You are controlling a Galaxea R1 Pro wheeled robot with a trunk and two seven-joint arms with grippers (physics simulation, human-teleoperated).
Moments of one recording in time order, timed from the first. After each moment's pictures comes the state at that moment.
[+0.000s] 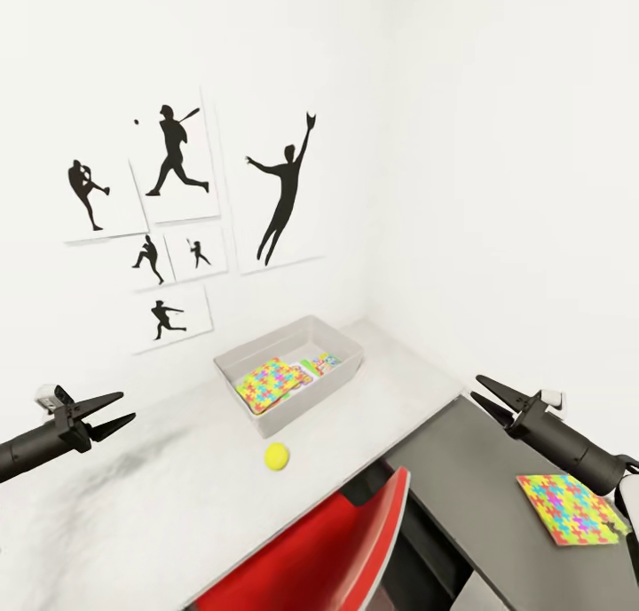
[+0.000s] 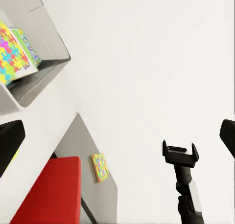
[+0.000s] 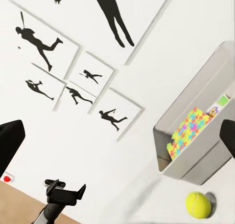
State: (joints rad) left arm -0.51 0.61 0.17 -0.83 0.77 0.97 -1.27; right arm -0.29 -0.22 -0.45 -1.52 -0.95 0.99 0.72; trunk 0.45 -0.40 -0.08
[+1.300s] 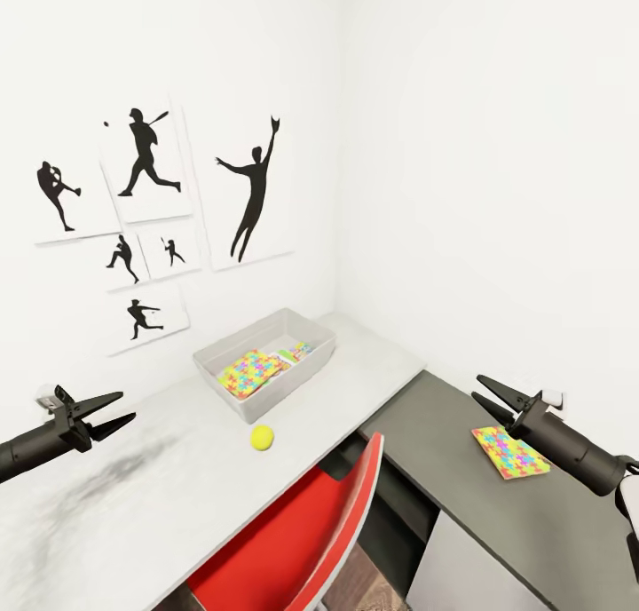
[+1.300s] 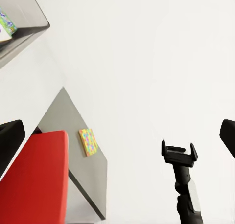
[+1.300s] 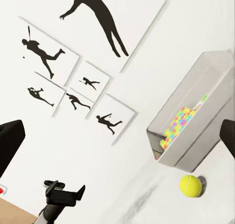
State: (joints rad) left arm -0.51 0.61 0.17 -0.84 0.77 0.97 -1.27; right arm -0.29 -0.22 -0.46 -1.52 -0.94 0.99 0.72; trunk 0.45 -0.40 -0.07
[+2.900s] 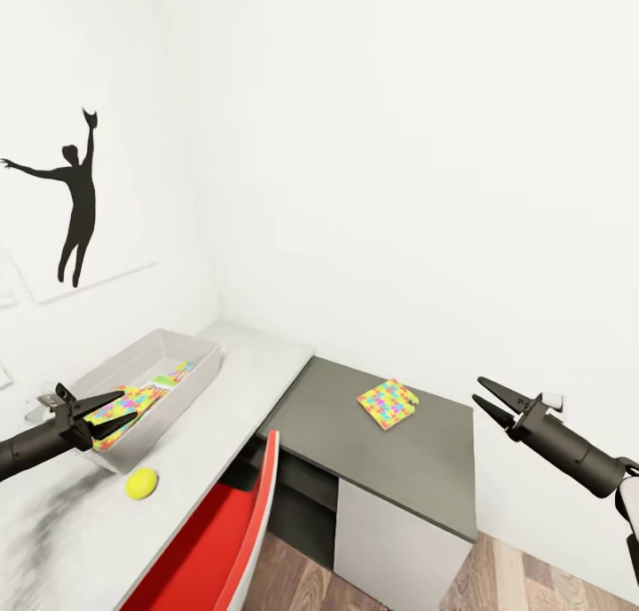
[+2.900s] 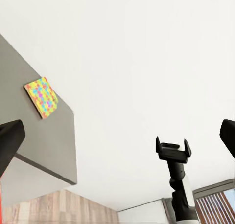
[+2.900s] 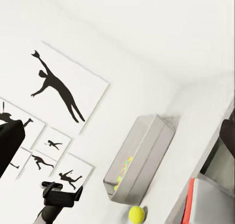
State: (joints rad) left arm -0.51 0.61 0.16 -0.85 0.77 0.99 -1.28; right arm -0.29 -0.22 -0.46 -1.49 -0.94 0.99 0.72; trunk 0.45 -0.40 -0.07
